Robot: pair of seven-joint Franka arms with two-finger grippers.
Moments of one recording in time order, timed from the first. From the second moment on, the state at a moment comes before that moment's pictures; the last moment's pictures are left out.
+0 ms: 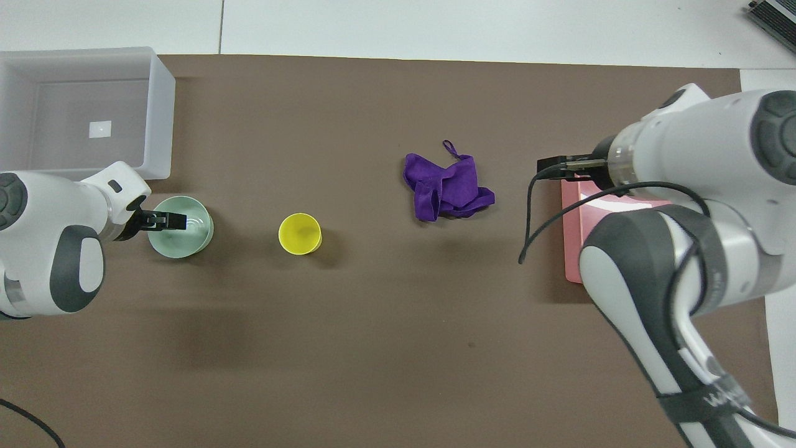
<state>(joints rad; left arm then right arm) 0.06 0.14 -0.06 -2.20 -0.02 2.44 0.08 0.25 0.12 -0.03 -1.80 0.00 2.16 0.20</state>
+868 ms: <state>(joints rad) 0.06 0.12 -0.06 -2.09 -0.08 2.25 0.08 0.43 0.44 -0.03 -1.80 0.01 2.58 0.26</state>
